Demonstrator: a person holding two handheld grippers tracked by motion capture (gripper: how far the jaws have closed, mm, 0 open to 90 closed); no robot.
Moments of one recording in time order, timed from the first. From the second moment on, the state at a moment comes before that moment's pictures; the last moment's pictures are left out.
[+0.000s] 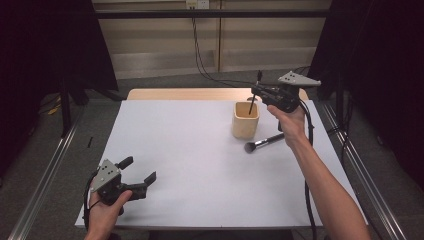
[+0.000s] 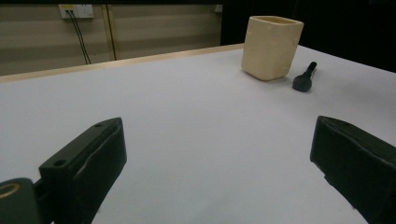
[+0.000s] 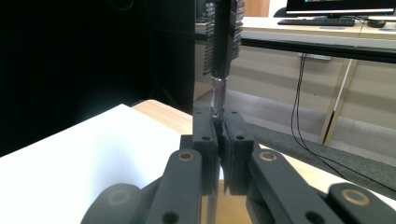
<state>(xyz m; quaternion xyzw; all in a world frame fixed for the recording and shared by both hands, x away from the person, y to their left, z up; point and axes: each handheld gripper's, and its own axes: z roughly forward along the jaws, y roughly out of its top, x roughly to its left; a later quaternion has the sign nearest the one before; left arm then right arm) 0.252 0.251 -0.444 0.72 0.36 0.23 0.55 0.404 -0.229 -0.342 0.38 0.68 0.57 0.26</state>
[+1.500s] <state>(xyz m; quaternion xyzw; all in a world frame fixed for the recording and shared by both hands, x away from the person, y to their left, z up) 0.258 0.255 -0.446 0.72 0.37 0.23 0.54 0.417 -0.228 -0.389 0.41 0.69 0.54 0.24</state>
